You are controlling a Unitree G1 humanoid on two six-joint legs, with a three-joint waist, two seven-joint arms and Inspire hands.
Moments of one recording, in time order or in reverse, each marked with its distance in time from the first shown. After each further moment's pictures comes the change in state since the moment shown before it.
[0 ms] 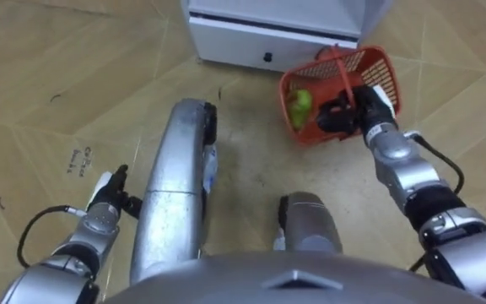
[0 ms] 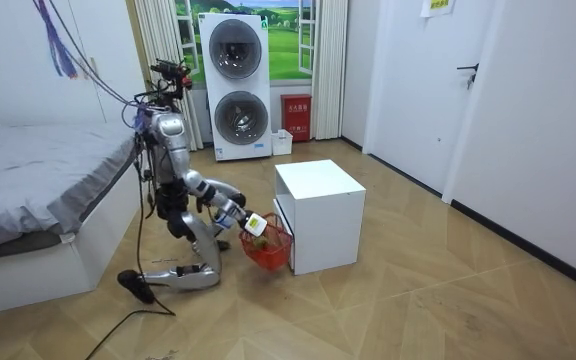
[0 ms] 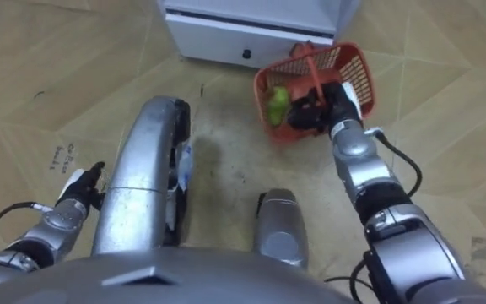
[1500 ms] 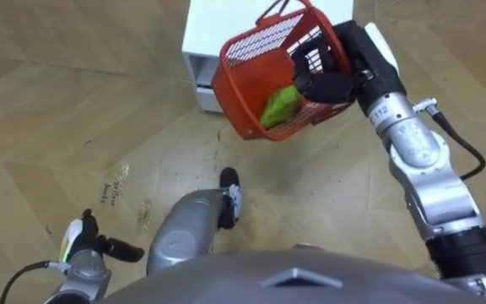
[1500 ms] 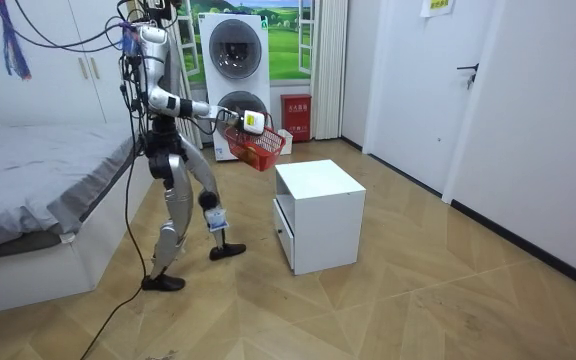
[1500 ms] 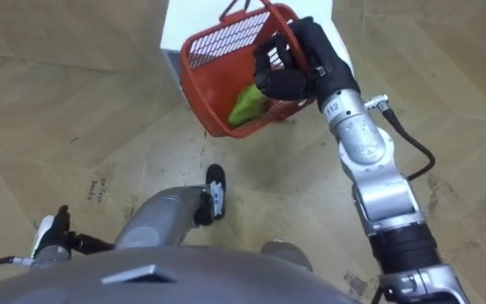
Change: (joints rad) left arm 0.245 0.005 0.171 -0.100 0.031 0.063 0.173; right arm 0.291 0.024 -0.139 -0.875 -0.134 -0.012 0.188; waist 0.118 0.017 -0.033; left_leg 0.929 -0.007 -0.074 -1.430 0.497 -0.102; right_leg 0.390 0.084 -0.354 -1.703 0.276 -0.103
